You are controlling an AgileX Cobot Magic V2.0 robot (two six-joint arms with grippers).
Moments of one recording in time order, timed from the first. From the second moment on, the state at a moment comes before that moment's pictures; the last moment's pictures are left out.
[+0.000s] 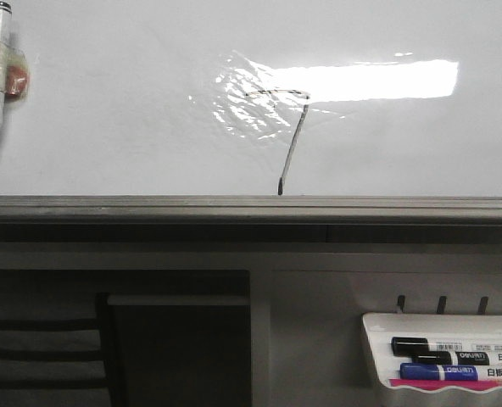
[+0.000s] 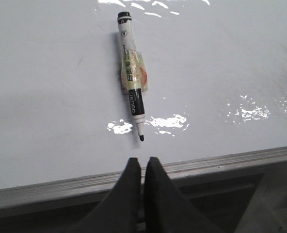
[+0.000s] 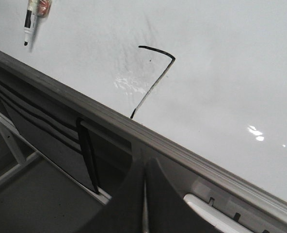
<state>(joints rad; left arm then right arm) -0.24 0.48 -0.34 -0.19 0.20 0.13 0.60 0.59 -0.38 -0.24 0.18 0.21</state>
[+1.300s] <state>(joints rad) -0.05 0.00 0.00 -0.16 0.12 0.13 0.60 0.59 -0.38 -0.24 0.17 0.21</state>
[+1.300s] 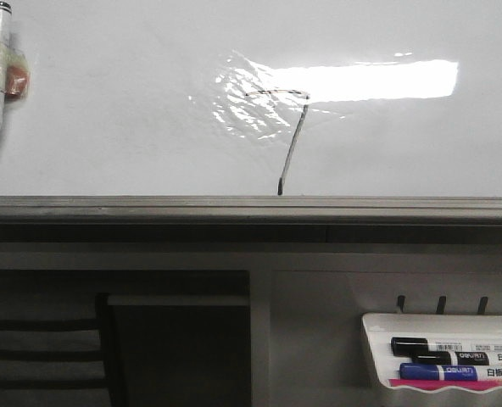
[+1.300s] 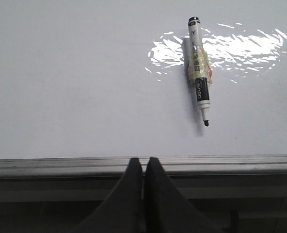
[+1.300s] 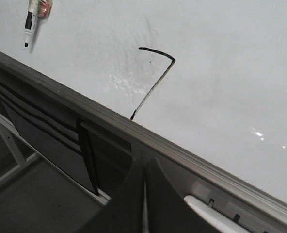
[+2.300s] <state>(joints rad) -0.05 0.00 0.00 -0.16 0.12 0.13 0.09 -0.01 0.01 -0.22 0.11 0.21</state>
